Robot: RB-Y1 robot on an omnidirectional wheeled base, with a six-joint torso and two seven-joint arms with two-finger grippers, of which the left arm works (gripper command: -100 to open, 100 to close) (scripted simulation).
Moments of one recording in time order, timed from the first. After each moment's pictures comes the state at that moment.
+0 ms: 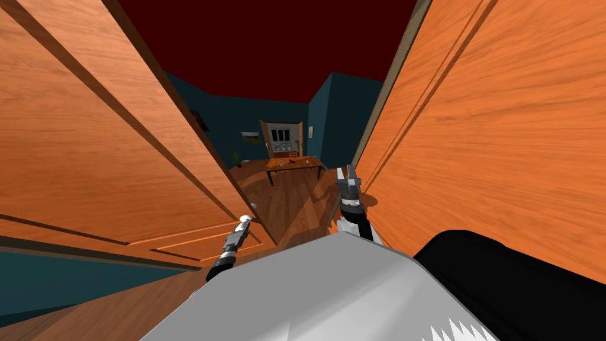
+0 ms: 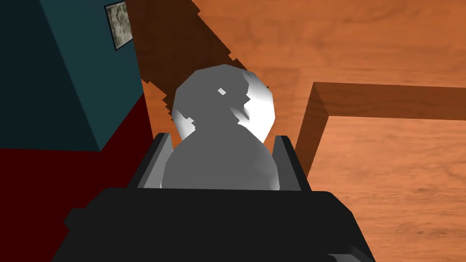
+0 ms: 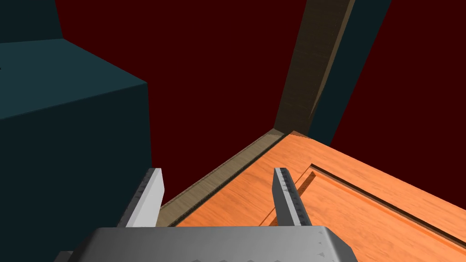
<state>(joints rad) 0.04 0.30 0.20 -0.65 -0.26 -0.97 -1.11</state>
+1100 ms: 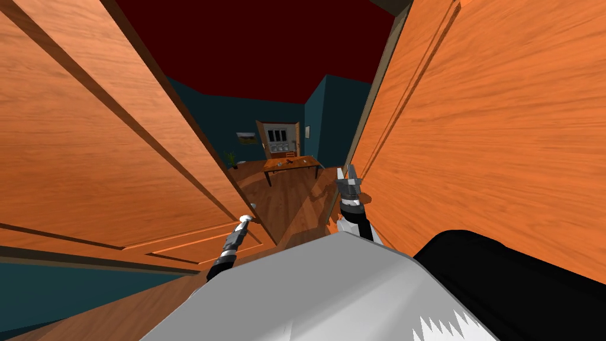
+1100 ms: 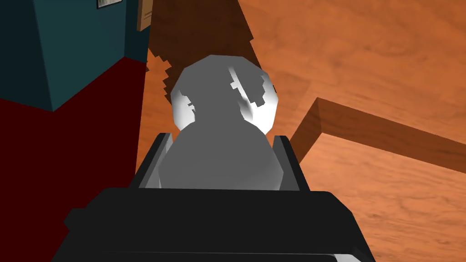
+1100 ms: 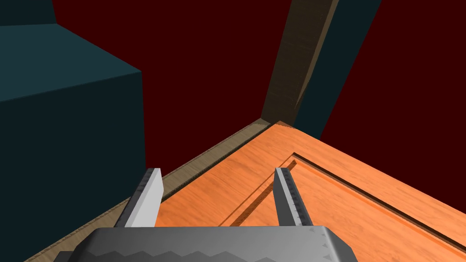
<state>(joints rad) 0.03 0.30 0.17 -0.65 -0.20 -0.96 -0.86</state>
